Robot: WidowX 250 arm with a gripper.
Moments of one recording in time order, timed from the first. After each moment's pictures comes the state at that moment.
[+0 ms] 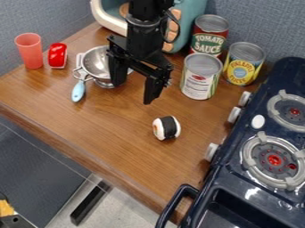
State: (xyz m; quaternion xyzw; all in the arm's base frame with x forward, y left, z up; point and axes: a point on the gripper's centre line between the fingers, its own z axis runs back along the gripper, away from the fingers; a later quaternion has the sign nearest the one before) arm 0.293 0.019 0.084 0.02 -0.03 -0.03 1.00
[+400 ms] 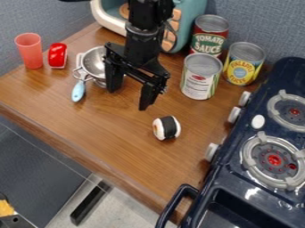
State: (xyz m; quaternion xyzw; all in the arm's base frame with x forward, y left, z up) arm 0.295 0.027 0.070 0.04 0.00 -0.01 1.00
